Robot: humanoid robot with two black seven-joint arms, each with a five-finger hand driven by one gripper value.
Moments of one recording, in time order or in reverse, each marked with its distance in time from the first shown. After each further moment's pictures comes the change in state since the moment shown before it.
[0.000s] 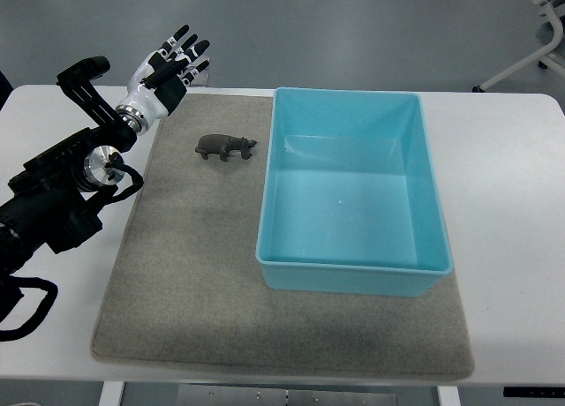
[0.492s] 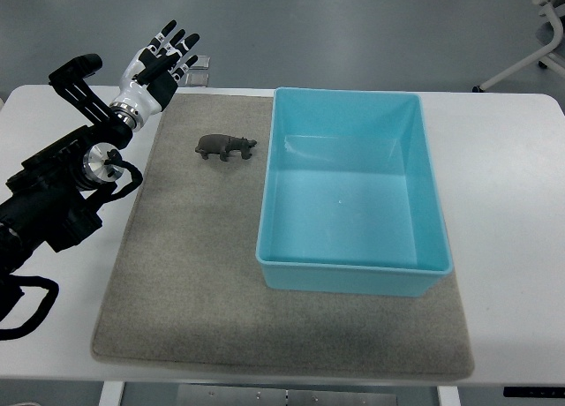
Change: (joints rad) left arm -0.001 0.001 -0.029 0.003 -0.001 0.050 -0.023; right arm 0.000 0.000 0.000 0.000 0.000 0.000 0.000
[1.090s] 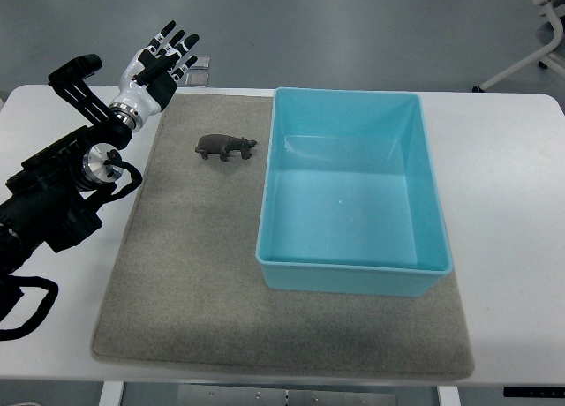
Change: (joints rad) left arm 0.002 0.001 -0.003 -0.002 0.001 -0.004 0.000; right arm 0.000 0.000 0.000 0.000 0.000 0.000 0.000
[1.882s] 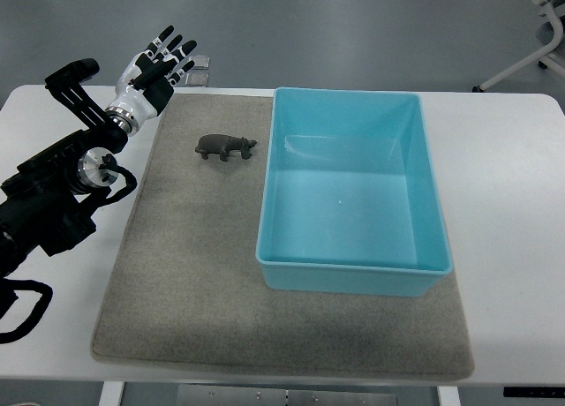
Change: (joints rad) left arm 0.014 0.020 0.016 -0.007 0.016 0.000 -0.002; right arm 0.000 0.000 -0.001 0.000 0.000 0.000 0.000
